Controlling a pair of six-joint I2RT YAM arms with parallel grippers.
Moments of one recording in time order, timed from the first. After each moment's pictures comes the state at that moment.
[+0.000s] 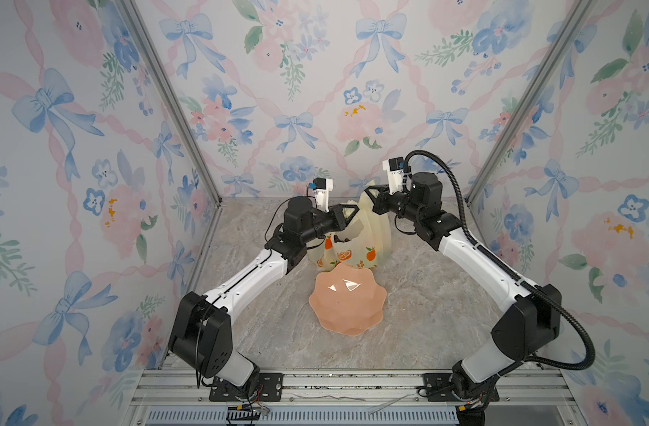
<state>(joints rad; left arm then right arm) -0.56 1.53 1.20 0.28 0.46 -0.76 0.44 1.66 1.54 -0.07 -0.29 0.24</state>
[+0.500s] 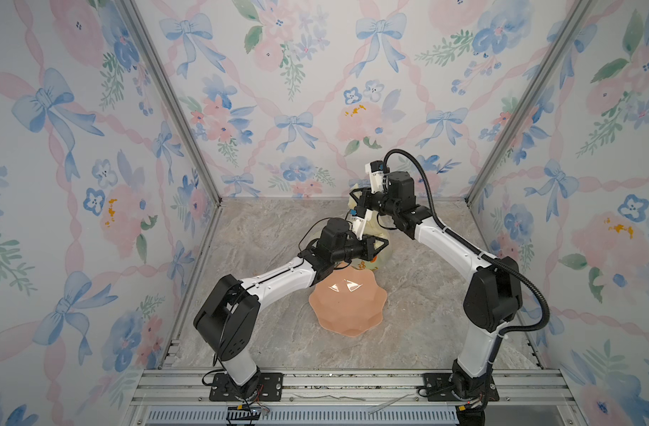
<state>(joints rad) -0.75 1.69 1.17 0.30 0.45 -0.66 0.47 1.89 1.67 -0.06 -0.32 0.36</state>
